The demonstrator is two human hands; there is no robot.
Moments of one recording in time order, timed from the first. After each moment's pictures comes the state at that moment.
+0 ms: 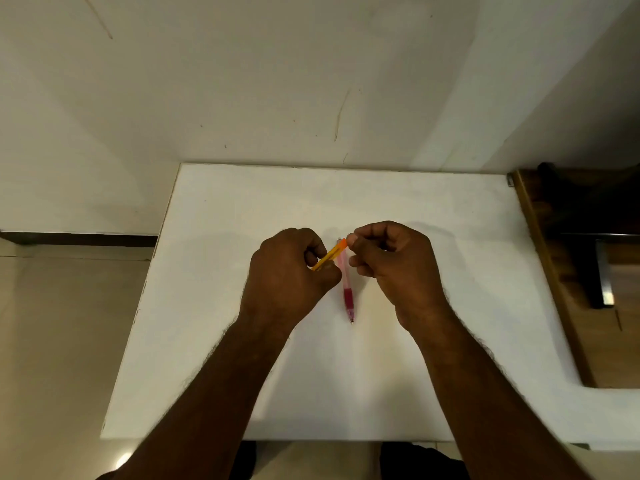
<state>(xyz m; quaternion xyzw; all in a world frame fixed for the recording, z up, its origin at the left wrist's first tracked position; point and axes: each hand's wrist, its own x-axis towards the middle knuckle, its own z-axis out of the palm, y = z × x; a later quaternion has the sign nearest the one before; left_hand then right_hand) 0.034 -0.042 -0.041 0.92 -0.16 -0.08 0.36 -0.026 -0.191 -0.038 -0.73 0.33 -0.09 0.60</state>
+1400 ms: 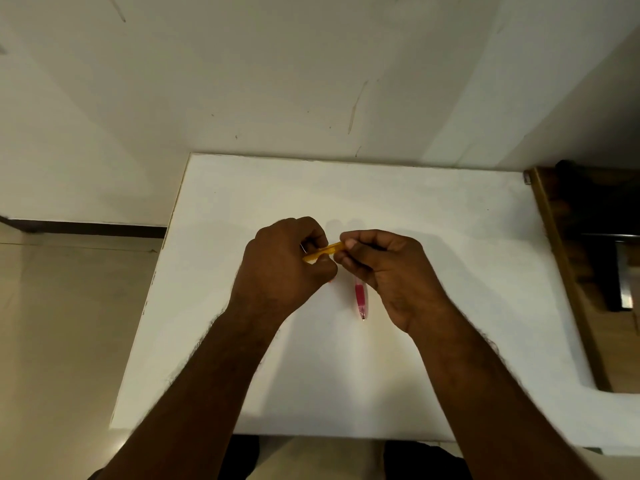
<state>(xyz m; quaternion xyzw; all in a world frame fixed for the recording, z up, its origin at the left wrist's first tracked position) 0.048 -0.020 -0.035 0.90 -0.21 -0.10 0.37 -0.016 -0.172 -0.040 -0.56 0.34 -0.01 0.76</state>
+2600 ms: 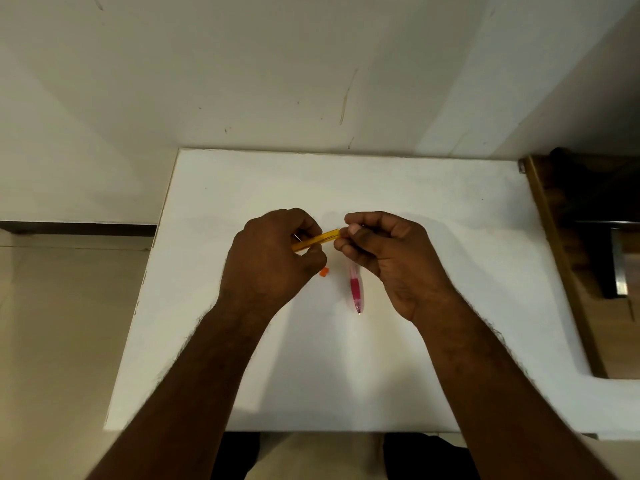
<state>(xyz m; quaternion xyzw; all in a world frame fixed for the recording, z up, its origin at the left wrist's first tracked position) 0.049 -0.020 -0.028 0.91 -0.20 -0.09 0.36 -0.016 -0.182 -0.035 -0.55 0.31 -0.03 0.77</state>
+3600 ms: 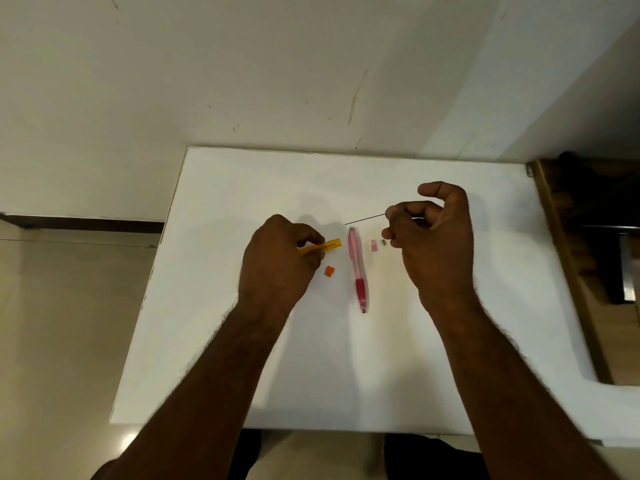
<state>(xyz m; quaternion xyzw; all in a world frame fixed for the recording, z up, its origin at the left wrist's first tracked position) 0.052 -0.026 -0.057 0.93 -0.13 -0.11 0.33 -0.018 -0.203 -0.041 -0.72 0.31 -0.22 0.58</state>
